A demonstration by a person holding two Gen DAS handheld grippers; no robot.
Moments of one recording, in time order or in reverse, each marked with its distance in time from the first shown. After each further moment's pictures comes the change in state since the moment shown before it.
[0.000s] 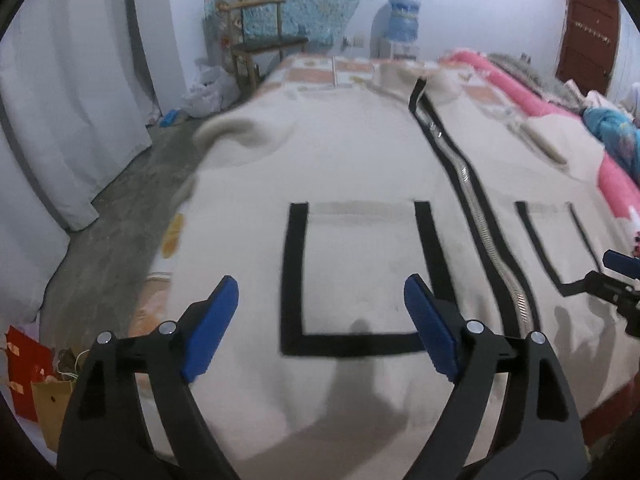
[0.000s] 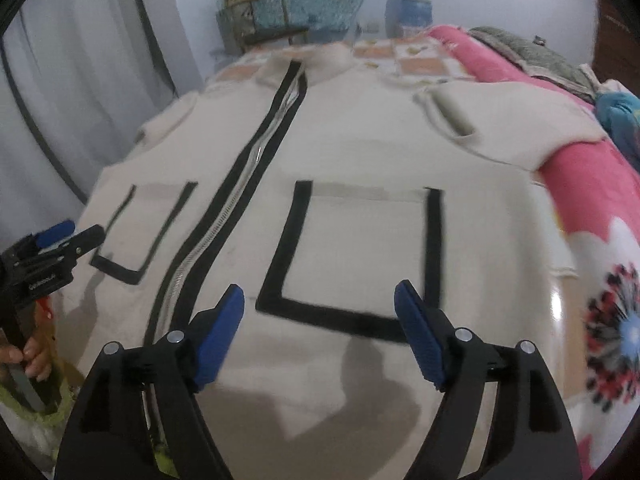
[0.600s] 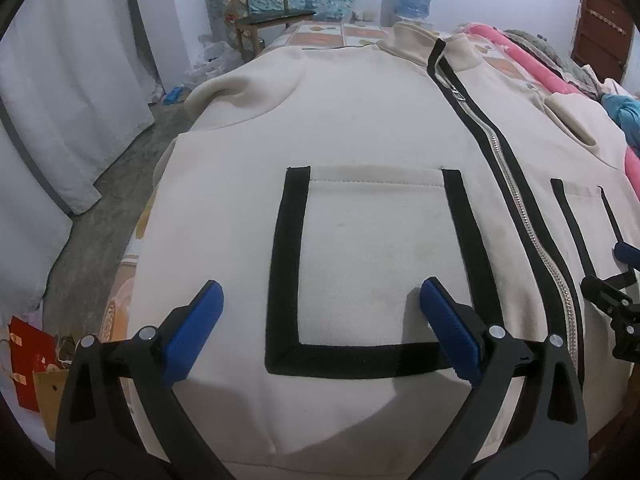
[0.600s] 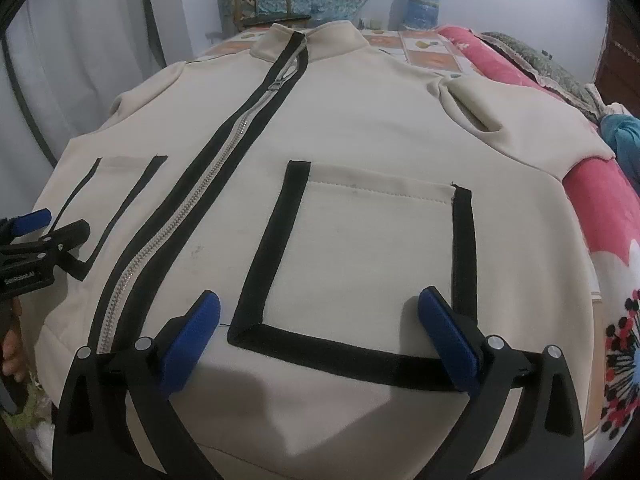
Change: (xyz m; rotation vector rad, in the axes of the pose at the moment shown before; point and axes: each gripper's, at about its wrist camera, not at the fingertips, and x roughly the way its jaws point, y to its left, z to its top) left arm 0.035 0.004 -0.007 -0.011 0.082 0.028; right arm 0.036 0.013 -0.005 -0.061 0.004 -0.074
